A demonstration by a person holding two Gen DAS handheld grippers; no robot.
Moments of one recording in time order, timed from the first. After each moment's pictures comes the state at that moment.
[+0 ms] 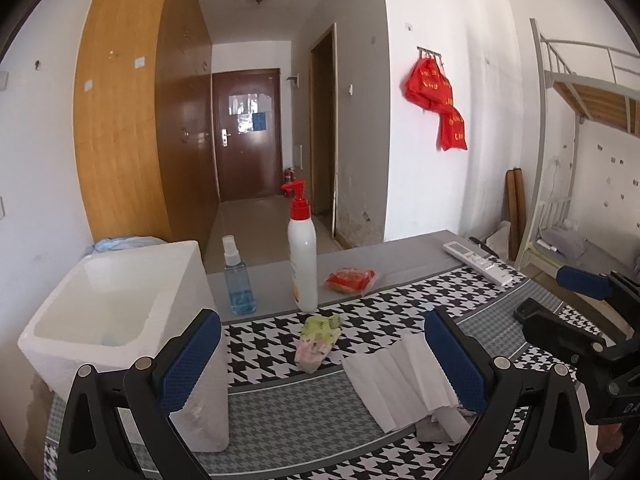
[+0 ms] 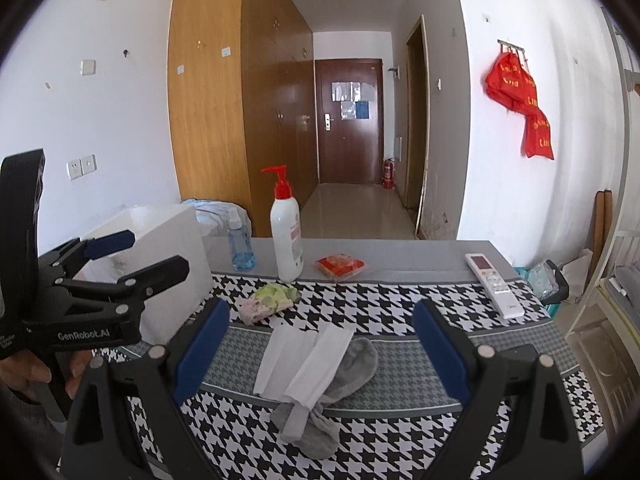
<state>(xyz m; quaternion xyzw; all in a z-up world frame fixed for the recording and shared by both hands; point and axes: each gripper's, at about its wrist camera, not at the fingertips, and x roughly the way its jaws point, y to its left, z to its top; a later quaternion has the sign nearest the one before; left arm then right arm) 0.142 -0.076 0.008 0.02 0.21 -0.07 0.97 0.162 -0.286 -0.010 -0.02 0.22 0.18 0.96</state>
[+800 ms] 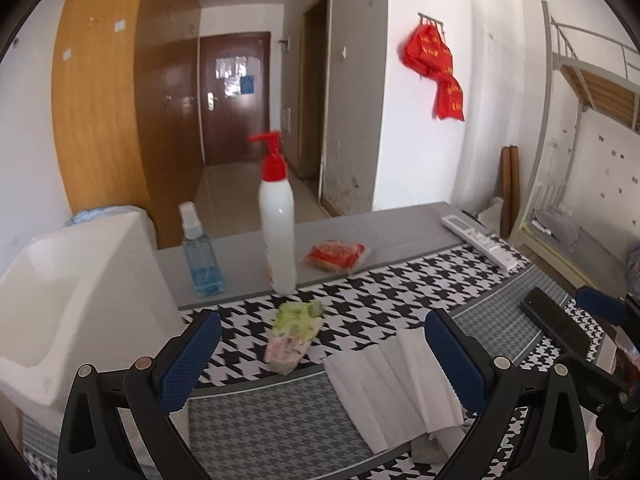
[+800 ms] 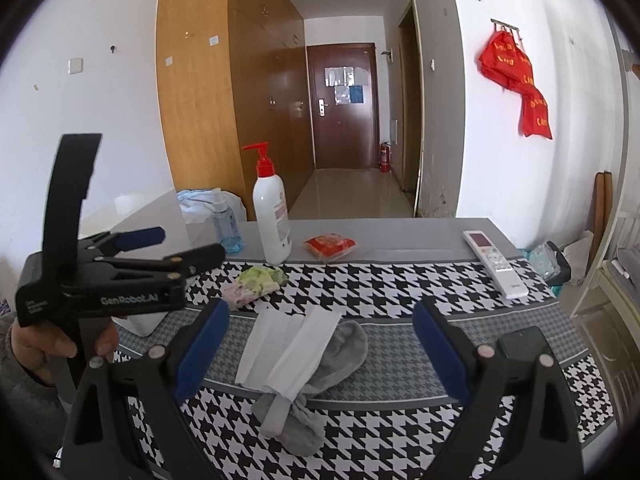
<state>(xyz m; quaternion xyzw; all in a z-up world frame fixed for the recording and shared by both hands) 0.201 -0.093 -0.019 0.01 0.28 -0.09 0.95 0.179 -0.298 -0.030 -0.01 0.25 0.18 0.95</state>
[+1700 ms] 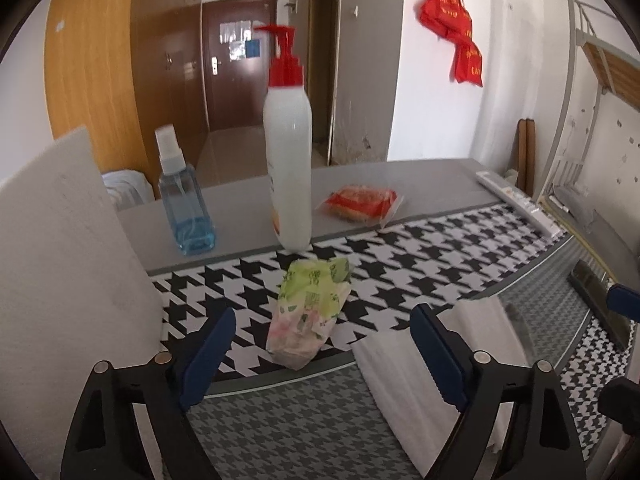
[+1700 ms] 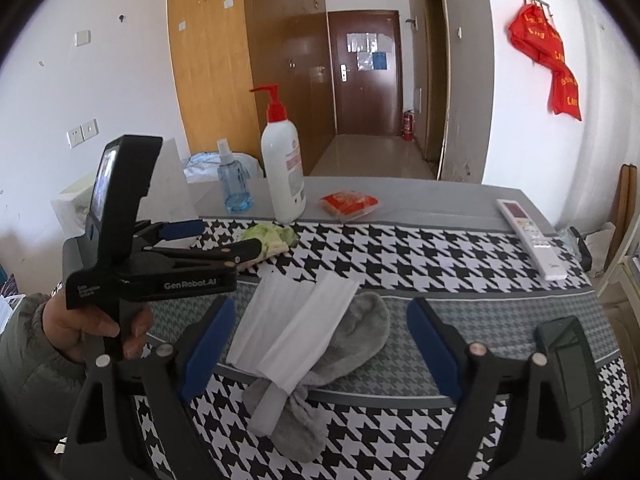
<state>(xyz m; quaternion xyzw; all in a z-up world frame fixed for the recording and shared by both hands) 0.250 -0.082 -0.084 0.01 0.35 -0.07 0.93 0.215 -0.285 -0.069 -0.03 0.31 0.22 0.92</state>
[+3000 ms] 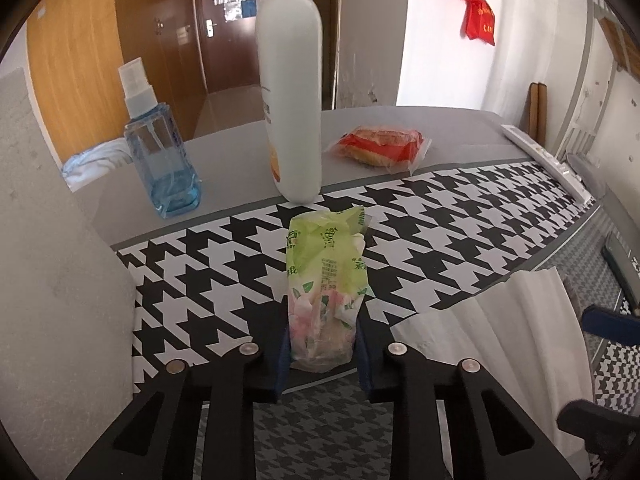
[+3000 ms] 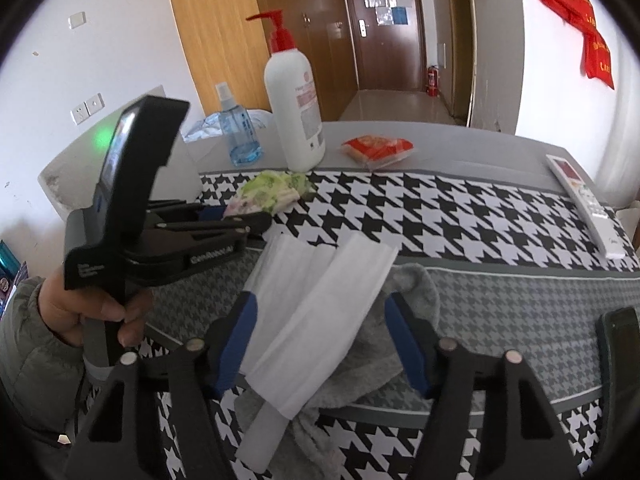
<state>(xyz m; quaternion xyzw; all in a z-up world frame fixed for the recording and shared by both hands) 0.288 -0.084 -0.123 0.02 0.42 -0.07 0.90 0.259 -0.266 -0.114 -0.02 0.39 0.26 0.88</state>
